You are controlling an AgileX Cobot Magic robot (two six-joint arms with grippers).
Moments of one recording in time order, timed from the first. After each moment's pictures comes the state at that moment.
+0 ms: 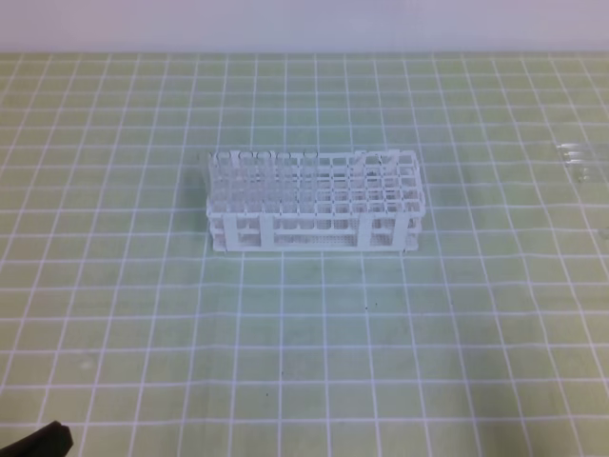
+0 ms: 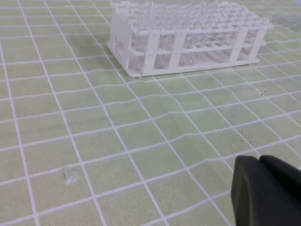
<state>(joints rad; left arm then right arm) -0.61 0.02 0.00 0.22 0.33 -0.34 0.17 -0.01 -0.03 0.16 0.14 -0.14</state>
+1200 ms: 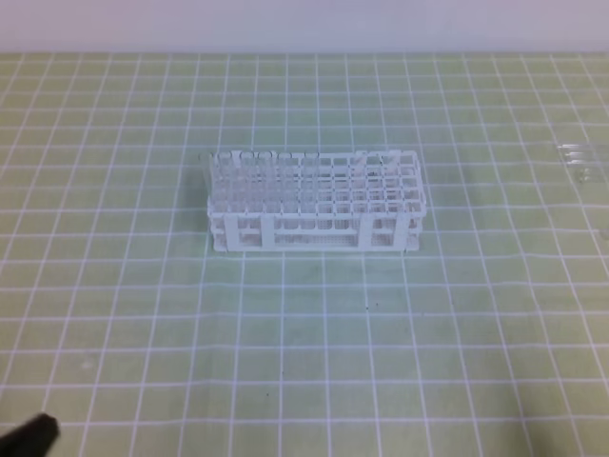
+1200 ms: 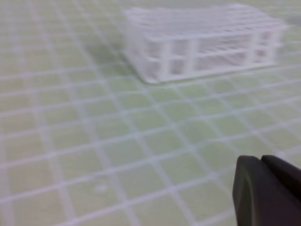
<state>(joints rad) -0.53 0.02 0.00 0.26 0.30 -0.34 0.17 -0.02 0.00 0.03 0.30 0.01</state>
